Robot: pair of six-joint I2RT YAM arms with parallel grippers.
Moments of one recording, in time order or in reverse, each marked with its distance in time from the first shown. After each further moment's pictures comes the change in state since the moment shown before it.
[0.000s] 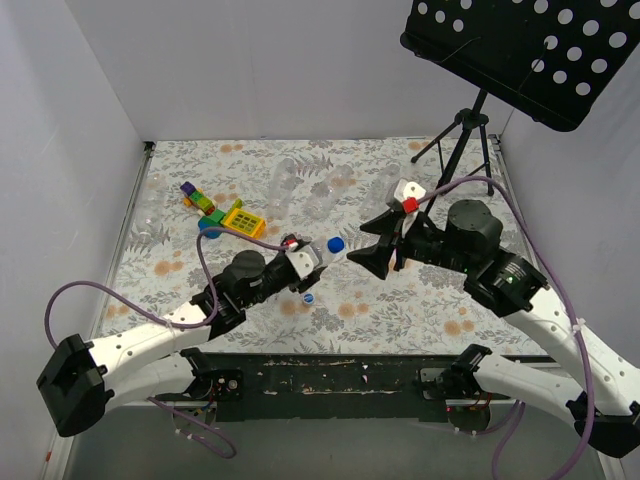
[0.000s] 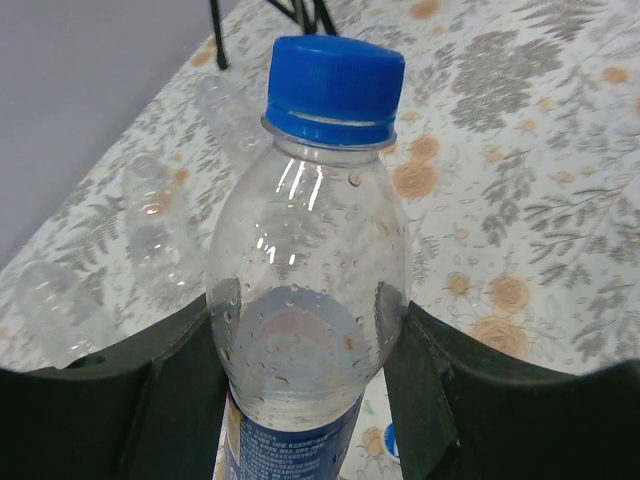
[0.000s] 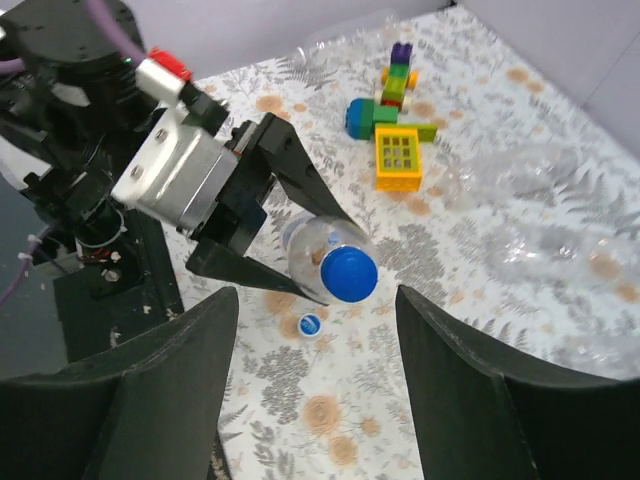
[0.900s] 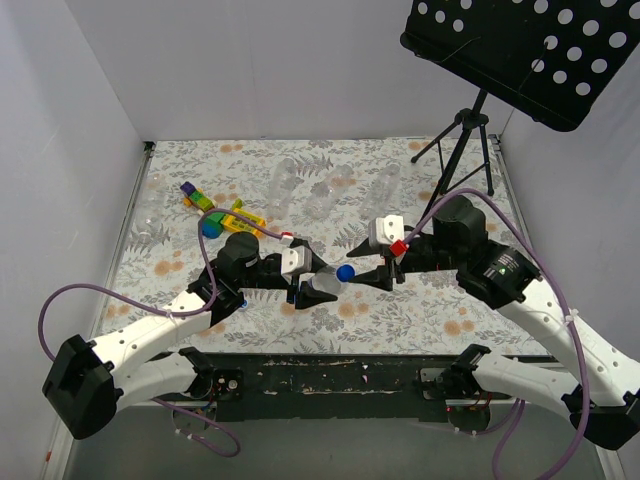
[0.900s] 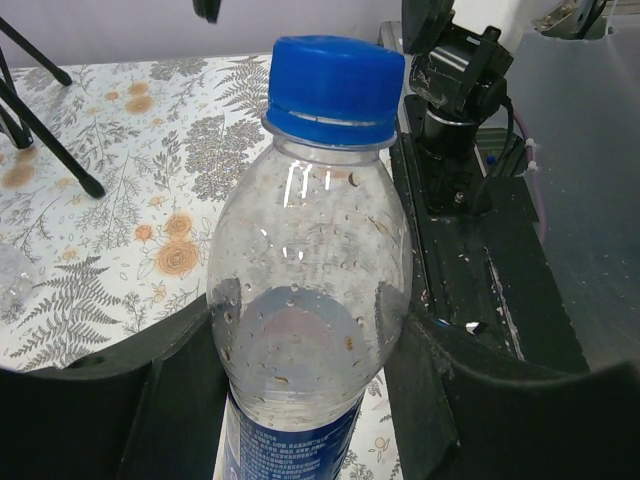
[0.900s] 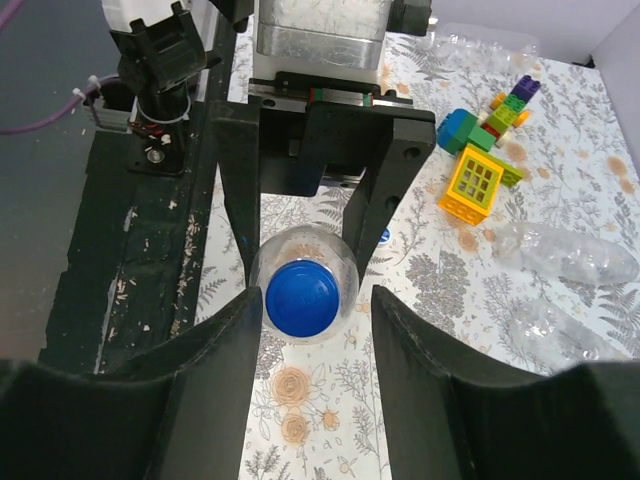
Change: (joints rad) left arm 0.164 0.044 0.084 -0.031 0.818 -0.214; right arm 0.000 0.034 0.051 -0.167 -0.333 -0.463
